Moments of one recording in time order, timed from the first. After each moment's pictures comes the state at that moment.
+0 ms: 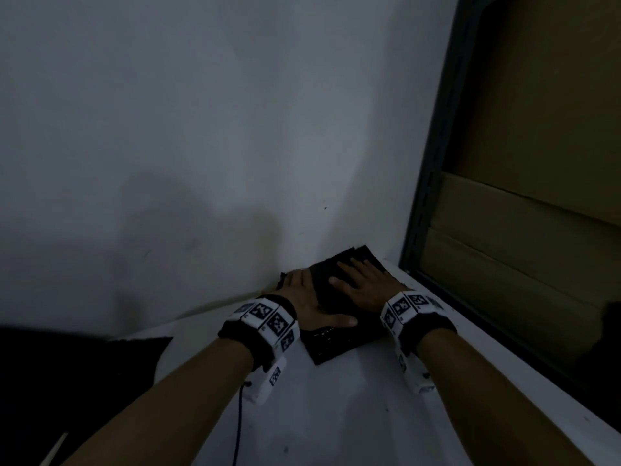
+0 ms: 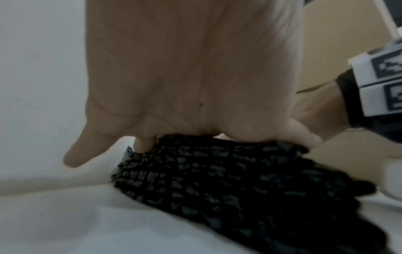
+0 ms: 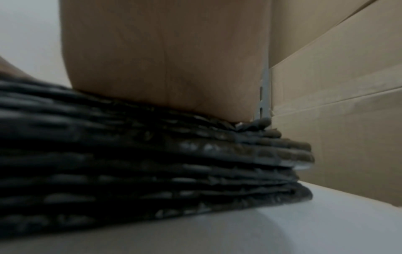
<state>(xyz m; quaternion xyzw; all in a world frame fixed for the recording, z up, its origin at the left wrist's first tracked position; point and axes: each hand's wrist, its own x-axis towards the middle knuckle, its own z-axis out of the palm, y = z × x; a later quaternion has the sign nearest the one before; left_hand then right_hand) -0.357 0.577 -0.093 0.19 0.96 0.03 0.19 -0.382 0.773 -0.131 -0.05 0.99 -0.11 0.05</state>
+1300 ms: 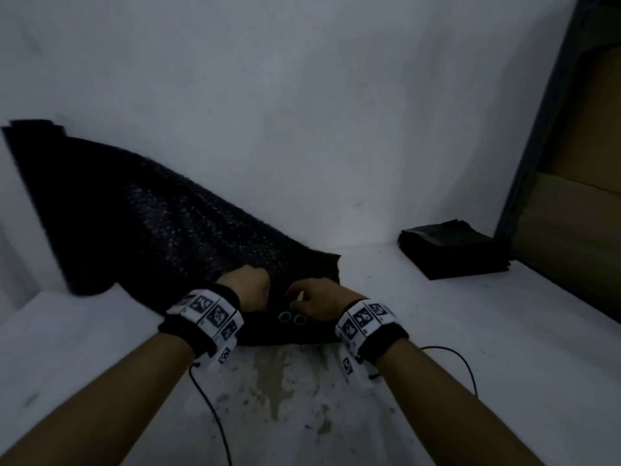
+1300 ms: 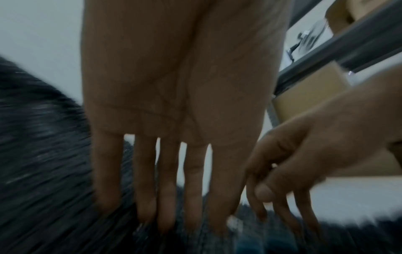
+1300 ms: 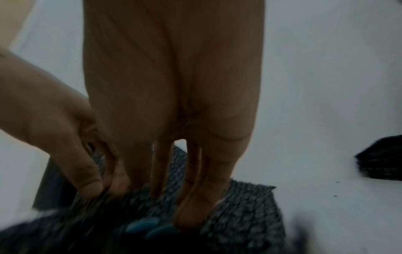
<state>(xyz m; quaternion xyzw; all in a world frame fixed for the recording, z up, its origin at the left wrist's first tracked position) -0.064 0.224 -0.038 0.07 0.99 0.00 0.11 -0.089 0.408 -0.066 -0.28 0.93 -0.19 0.14</state>
